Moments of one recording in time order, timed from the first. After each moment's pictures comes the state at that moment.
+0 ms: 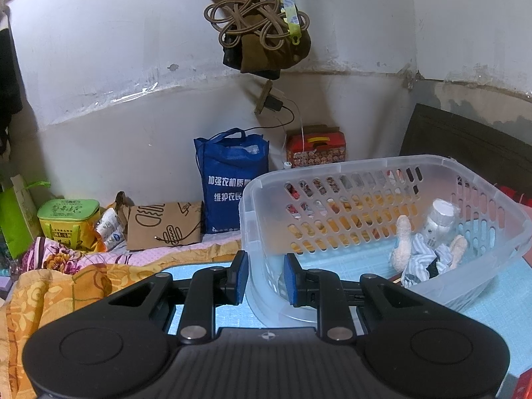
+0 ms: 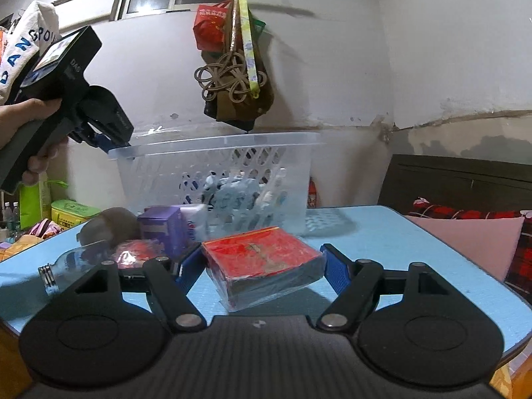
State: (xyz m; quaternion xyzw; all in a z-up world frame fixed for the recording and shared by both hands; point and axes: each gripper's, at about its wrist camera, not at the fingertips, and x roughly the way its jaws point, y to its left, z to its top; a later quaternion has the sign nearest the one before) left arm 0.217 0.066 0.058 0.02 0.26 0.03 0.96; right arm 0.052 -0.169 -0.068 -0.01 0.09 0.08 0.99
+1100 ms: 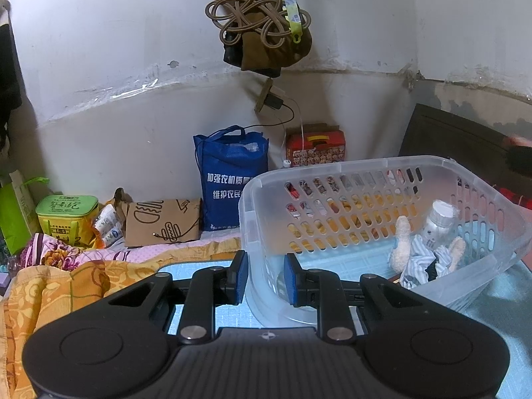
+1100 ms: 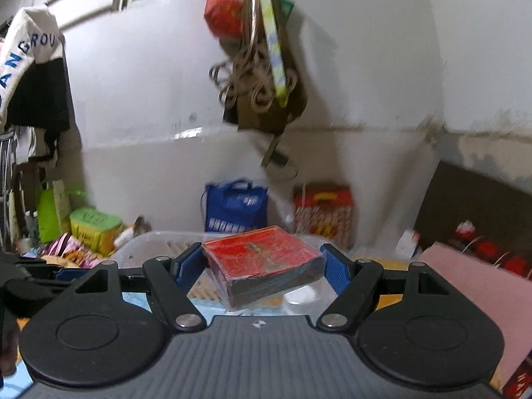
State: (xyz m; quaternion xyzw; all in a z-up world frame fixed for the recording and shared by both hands) left arm 0.215 0.069 0.059 0.01 0.27 0.03 0.96; right arm 0.220 -0.154 0.080 -0.02 0.17 0.16 0.97
